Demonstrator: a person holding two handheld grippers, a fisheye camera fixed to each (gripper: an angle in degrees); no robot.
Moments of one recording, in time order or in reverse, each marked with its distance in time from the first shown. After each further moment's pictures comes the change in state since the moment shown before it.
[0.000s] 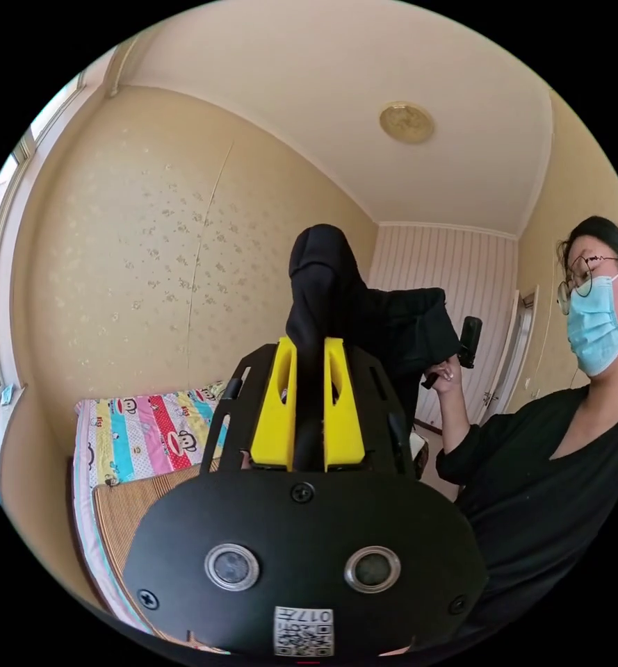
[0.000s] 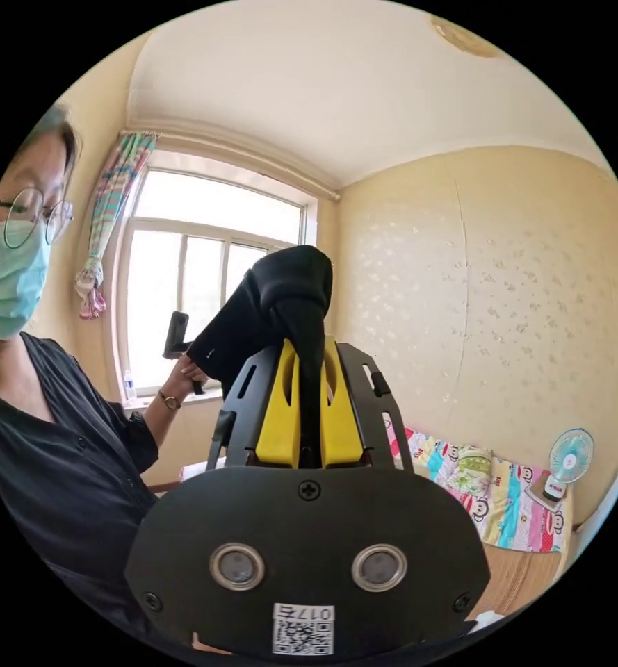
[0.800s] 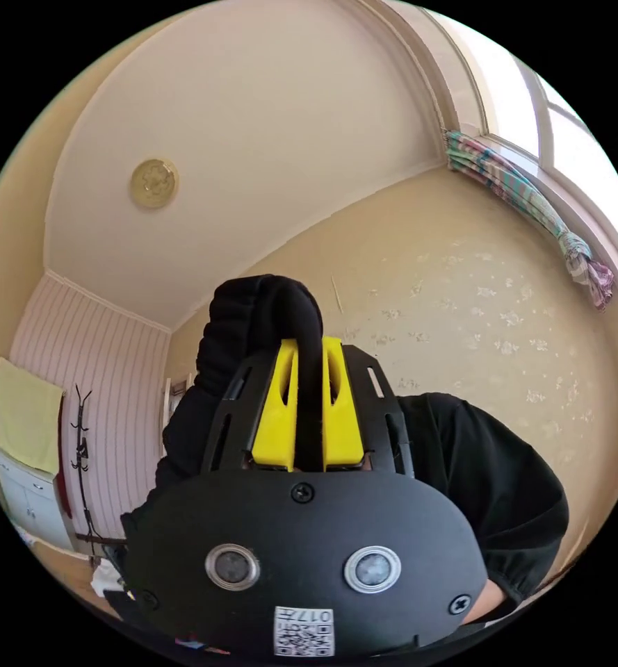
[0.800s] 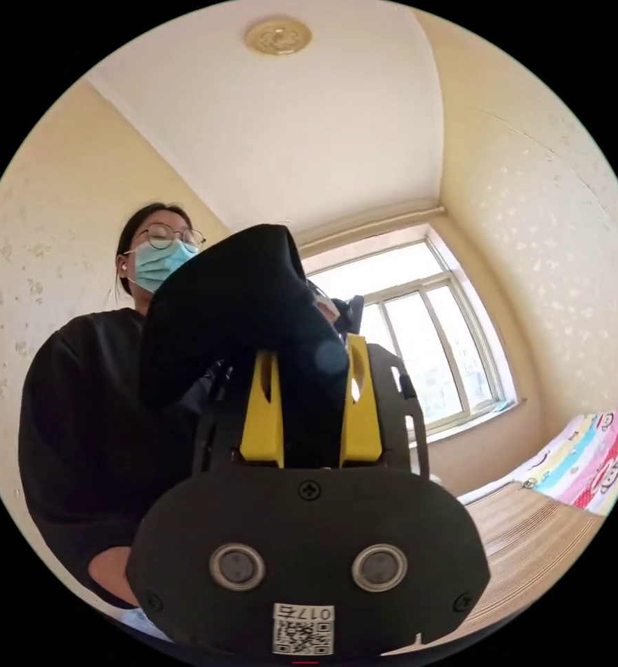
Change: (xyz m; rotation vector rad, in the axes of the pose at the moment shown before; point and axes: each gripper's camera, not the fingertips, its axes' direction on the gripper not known) left arm 0.028 0.012 0.105 0.439 1.639 -0.001; right arm 0.186 0.230 0.018 0.380 -0.928 0.281
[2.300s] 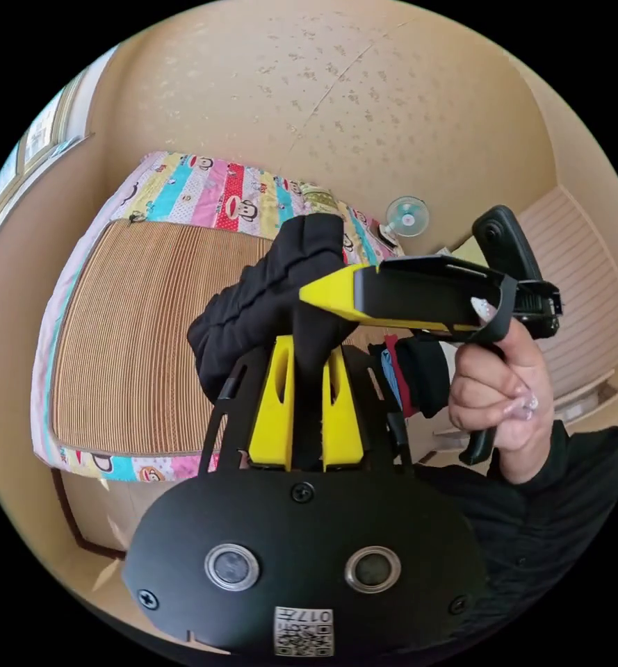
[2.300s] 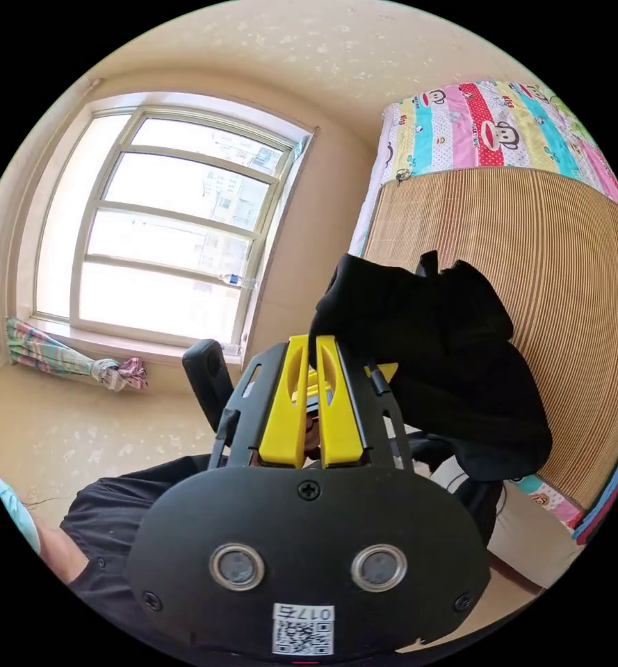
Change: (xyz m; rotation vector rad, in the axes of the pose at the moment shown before) left arm -0.060 0.107 -0.208 -0.454 -1.925 -0.912; right arm 0.254 0.119 0.082 -0.644 0.661 1.110
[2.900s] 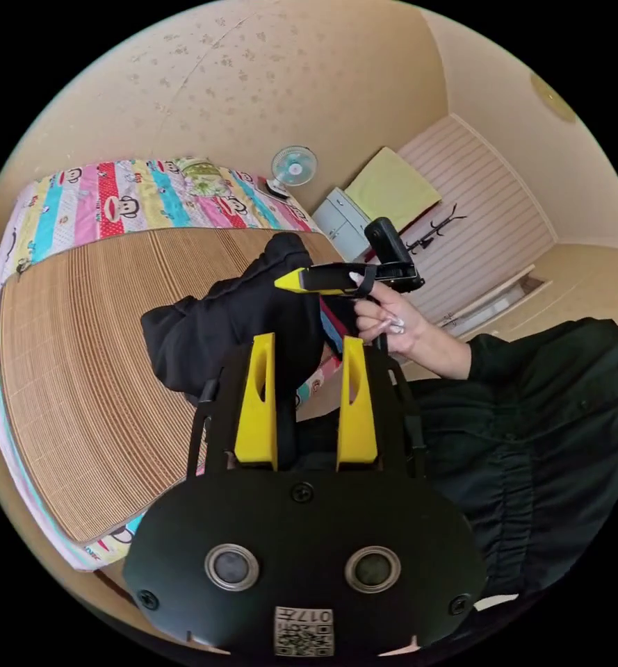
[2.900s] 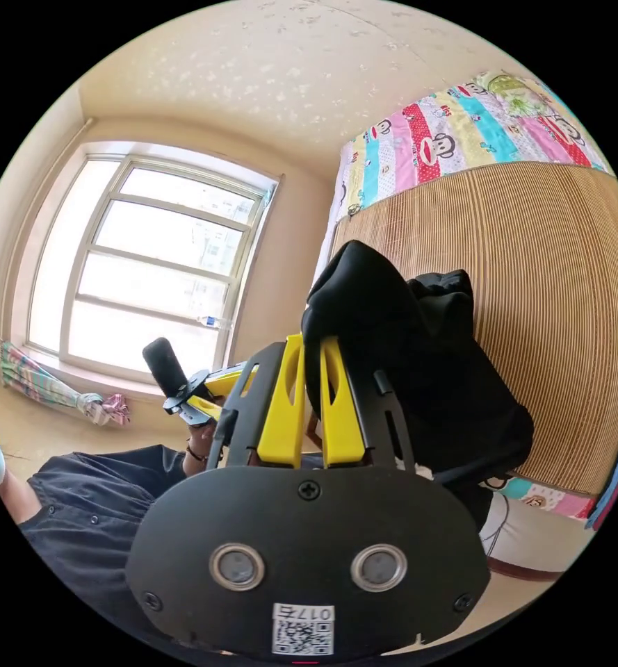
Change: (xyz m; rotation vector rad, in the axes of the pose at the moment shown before) left arm -0.050 -0.124 -0.067 -0.193 0.270 0.264; right arm 0.113 0.047 -0.055 0.164 0.080 0.081
